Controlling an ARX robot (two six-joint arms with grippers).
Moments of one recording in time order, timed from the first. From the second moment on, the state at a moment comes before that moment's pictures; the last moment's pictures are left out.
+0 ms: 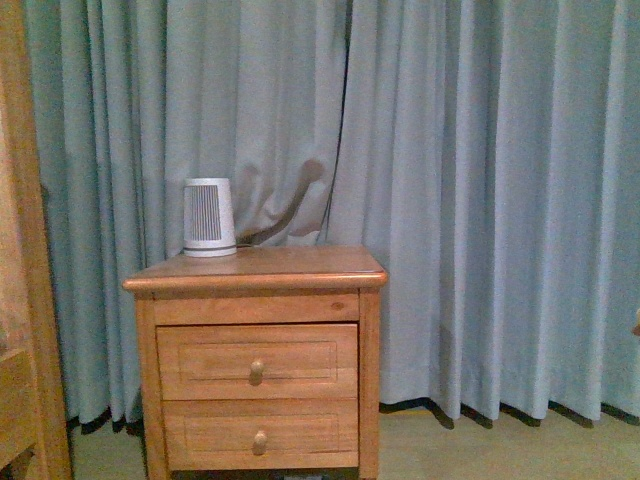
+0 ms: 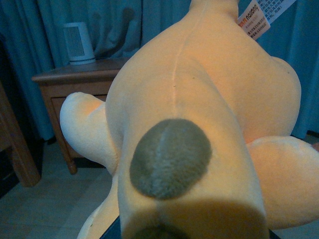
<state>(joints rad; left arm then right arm) 0.00 0.04 0.05 -0.01 0.00 0.00 0.15 0.05 0.02 0.17 0.11 0.09</state>
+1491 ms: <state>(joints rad) 0.00 0.04 0.05 -0.01 0.00 0.00 0.16 0.06 0.02 0.17 0.11 0.09</state>
